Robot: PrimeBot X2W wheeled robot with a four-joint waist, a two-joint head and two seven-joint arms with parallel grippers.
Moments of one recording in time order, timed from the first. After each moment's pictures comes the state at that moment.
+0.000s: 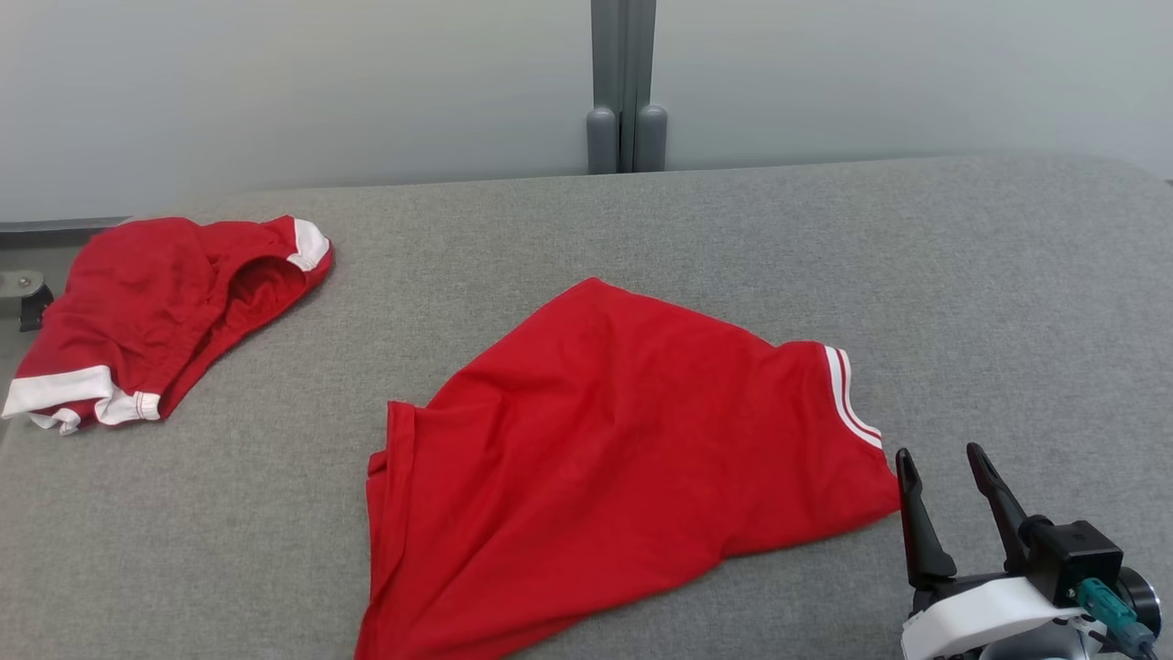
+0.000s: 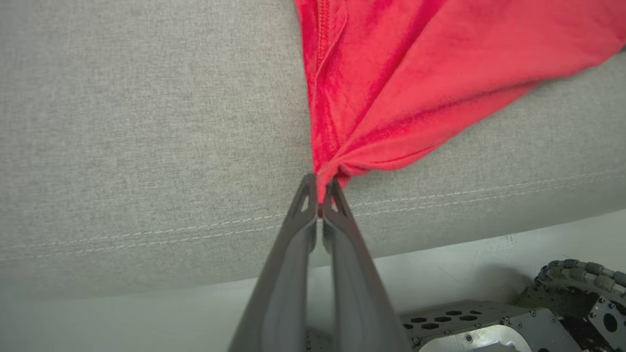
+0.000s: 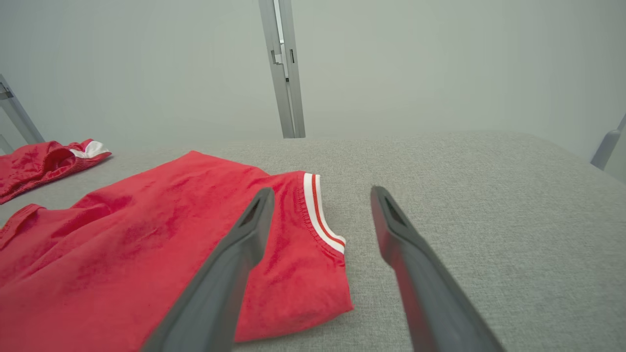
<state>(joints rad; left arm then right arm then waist) 0.33 0.49 -0.39 -0.05 -0.56 0.11 0.16 0.08 -0.05 -0.03 0.15 0.12 0.13 -0.26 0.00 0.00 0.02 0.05</state>
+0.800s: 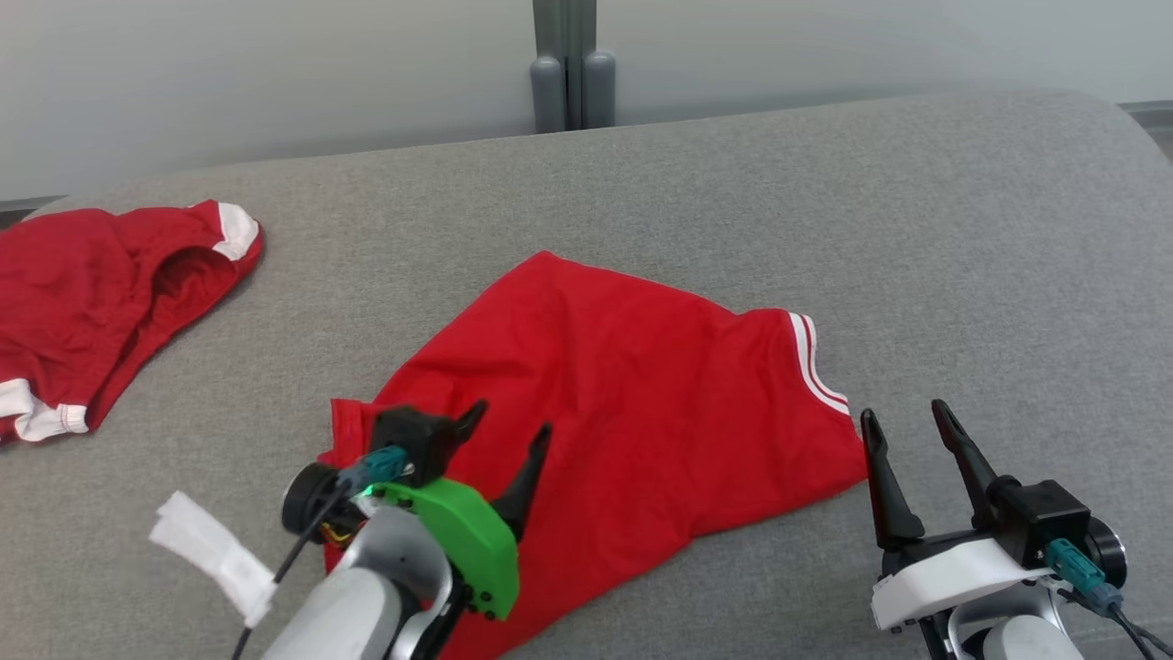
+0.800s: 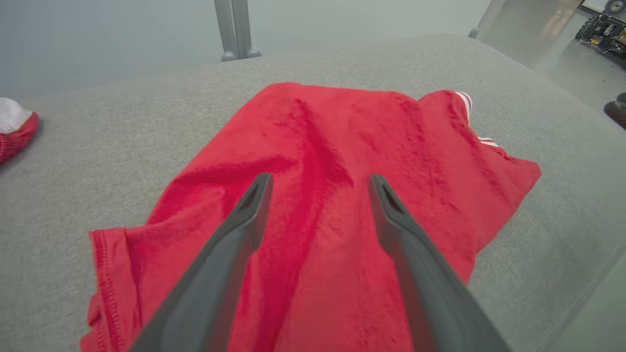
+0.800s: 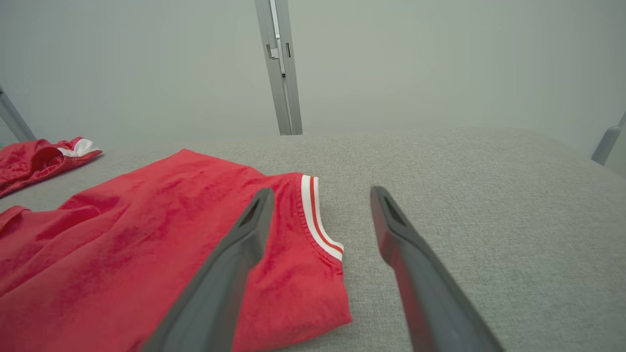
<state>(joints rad) -0.24 0.26 -0.56 0.10 -0.49 0.01 0.18 0.00 -0.05 0.02 0.16 0.11 0.13 -0.26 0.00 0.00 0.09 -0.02</state>
